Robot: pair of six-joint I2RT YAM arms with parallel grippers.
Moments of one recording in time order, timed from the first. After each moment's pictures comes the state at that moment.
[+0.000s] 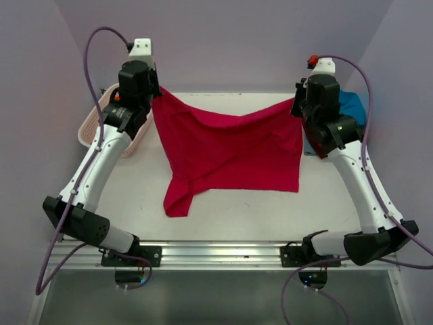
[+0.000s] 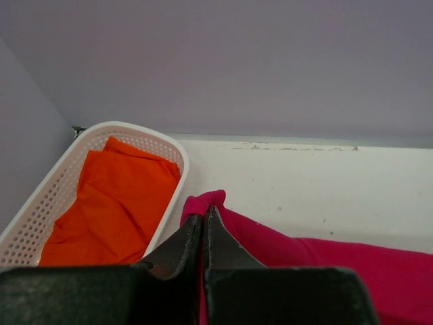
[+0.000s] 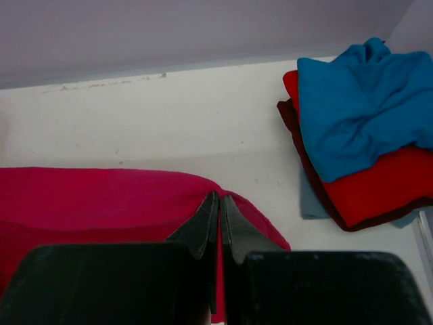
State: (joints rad) left arm -0.36 1.49 1.66 -0.40 -0.41 -0.10; right arm 0.33 1.33 1.58 -0.65 0.38 0.22
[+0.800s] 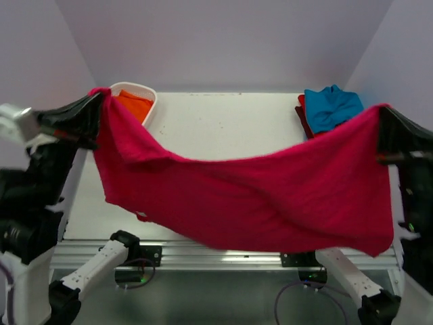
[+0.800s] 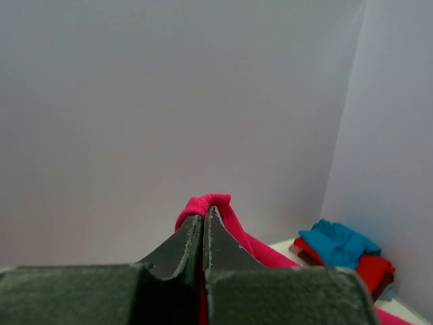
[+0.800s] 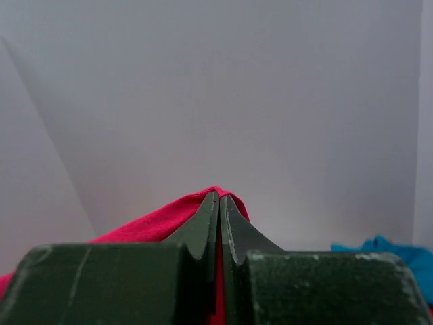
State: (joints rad) left arm -0.35 0.71 1.60 -0.37 0.05 -0.09; right arm 0.29 0.65 1.67 -0.49 0.15 0.18
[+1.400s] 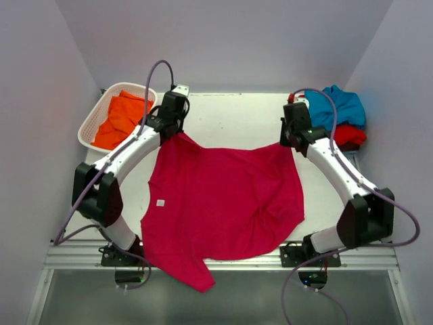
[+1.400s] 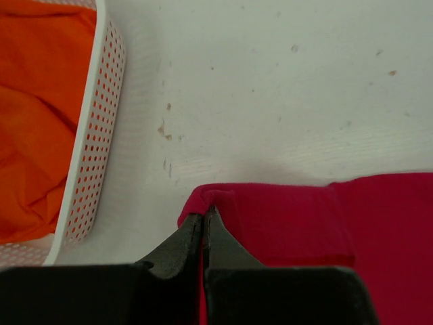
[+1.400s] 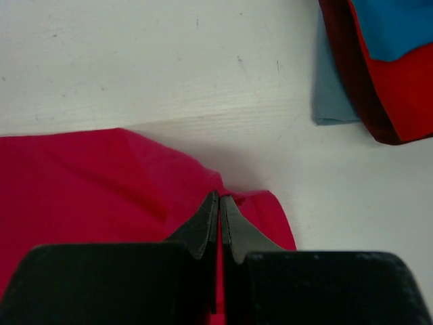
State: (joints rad) left arm -0.43 1.64 1.40 -0.46 -0.38 -0.08; right arm 0.29 1.42 1.22 -0.62 0.32 0.30
